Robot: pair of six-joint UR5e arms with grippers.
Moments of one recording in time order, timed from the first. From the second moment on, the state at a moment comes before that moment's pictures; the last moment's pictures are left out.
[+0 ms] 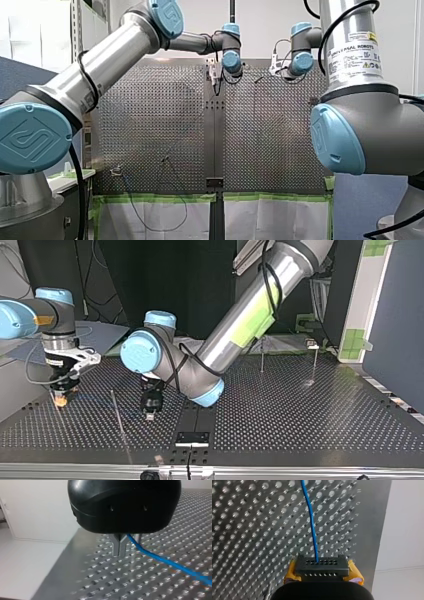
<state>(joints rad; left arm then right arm) -0.70 -2.33 -0.64 -3.25 -2.03 -1.66 1.78 -1.28 1.44 -0.21 1.52 1.66</state>
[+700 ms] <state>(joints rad) -0.70 -2.42 -0.64 -3.23 -2.05 -1.65 1.77 -1.15 1.51 -0.31 1.45 1.67</state>
